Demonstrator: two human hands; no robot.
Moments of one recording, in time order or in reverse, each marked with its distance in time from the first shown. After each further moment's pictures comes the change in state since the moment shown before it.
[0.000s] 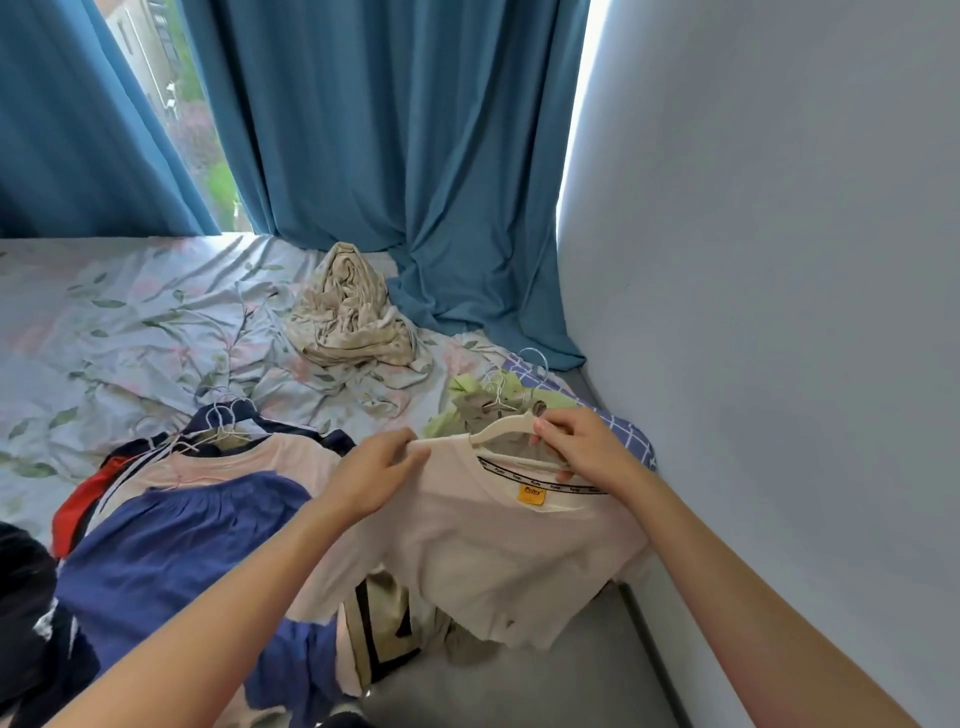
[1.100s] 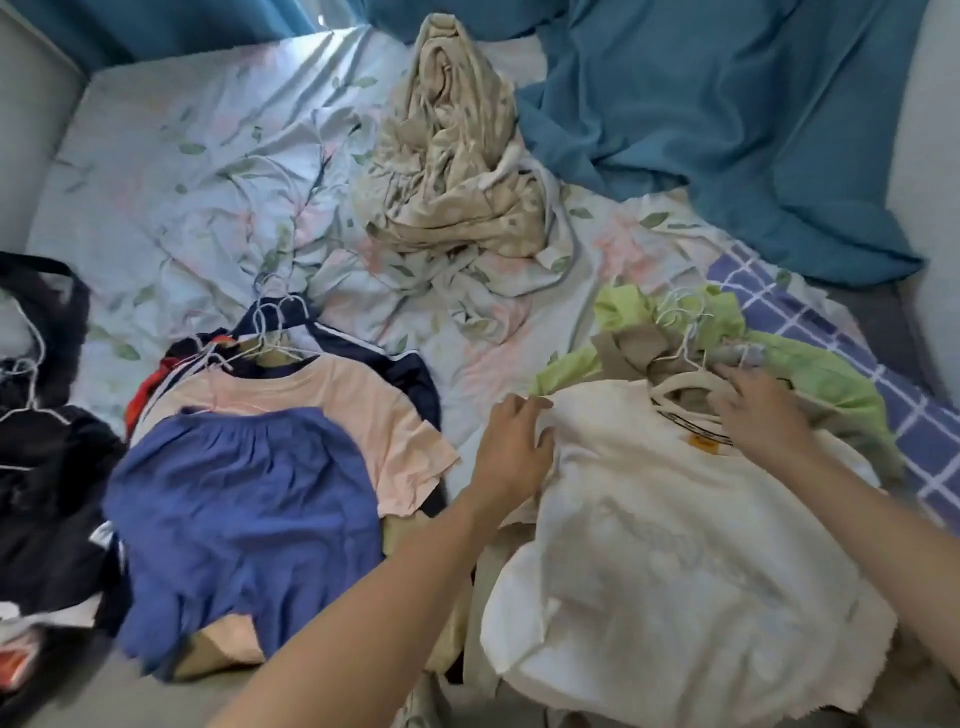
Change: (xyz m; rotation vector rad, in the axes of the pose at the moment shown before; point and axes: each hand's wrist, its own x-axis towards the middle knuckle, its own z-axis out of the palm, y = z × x) left_hand 0.264 -0.189 0.262 -0.019 0.050 -0.447; right_hand 0.428 0.339 0.138 -0.287 -0.095 0.156
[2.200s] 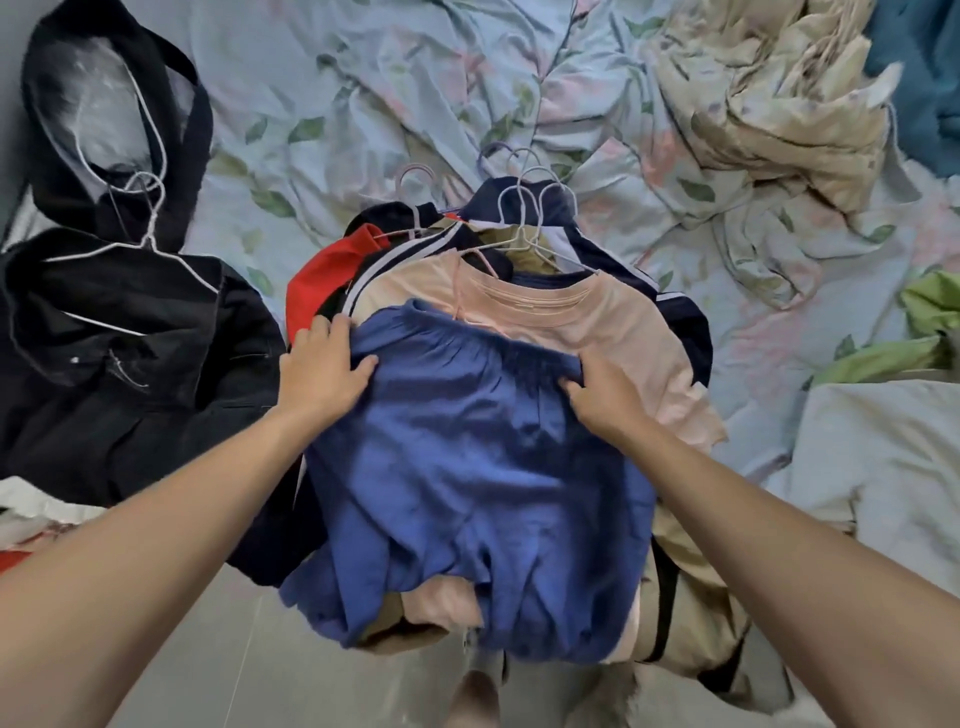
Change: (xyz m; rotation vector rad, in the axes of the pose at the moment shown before) left_hand -0.077 -0.555 -0.347 0.384 0.191 -0.341; right_hand -0.089 -0.444 0.424 -0.100 -0.243 -0.190
